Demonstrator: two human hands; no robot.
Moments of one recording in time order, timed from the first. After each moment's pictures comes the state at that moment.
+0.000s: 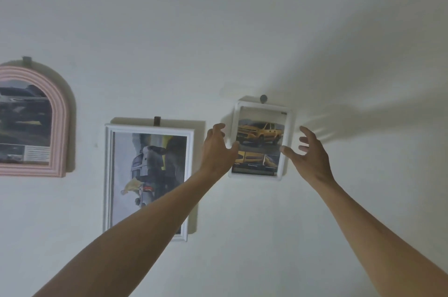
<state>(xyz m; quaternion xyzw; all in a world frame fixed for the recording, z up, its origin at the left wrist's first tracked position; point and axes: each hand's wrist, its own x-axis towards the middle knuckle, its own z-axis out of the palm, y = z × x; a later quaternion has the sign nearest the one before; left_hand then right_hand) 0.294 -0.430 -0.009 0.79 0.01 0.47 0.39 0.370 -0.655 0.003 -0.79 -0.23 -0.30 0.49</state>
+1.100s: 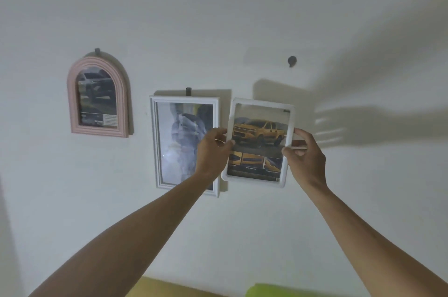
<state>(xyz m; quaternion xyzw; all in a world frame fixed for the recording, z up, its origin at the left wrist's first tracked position) 0.224 -0.437 -0.082 0.75 0.15 0.48 0.43 0.352 -0.620 -0.088 -0.70 -0.32 -0.18 0.61</state>
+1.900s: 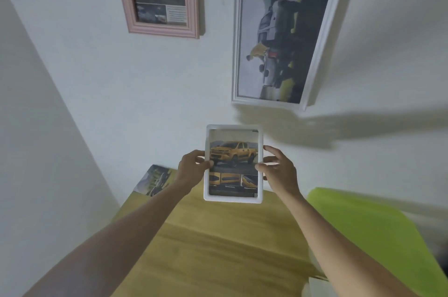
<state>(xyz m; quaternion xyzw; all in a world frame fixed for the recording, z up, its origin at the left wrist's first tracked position) 0.016 -0.242 -0.349 0.74 0.36 0.20 0.53 0.162 -0.445 -0.332 -0.78 -0.24 0.13 0.57</state>
